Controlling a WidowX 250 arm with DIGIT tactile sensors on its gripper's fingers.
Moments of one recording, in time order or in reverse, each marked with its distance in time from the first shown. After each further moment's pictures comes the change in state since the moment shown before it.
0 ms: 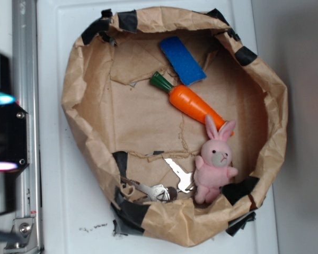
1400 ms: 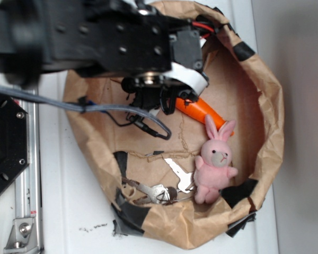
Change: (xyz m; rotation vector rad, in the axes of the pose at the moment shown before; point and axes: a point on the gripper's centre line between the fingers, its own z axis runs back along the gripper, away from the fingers) arm 0.058 0.068 -0.163 0.082 0.075 -0.536
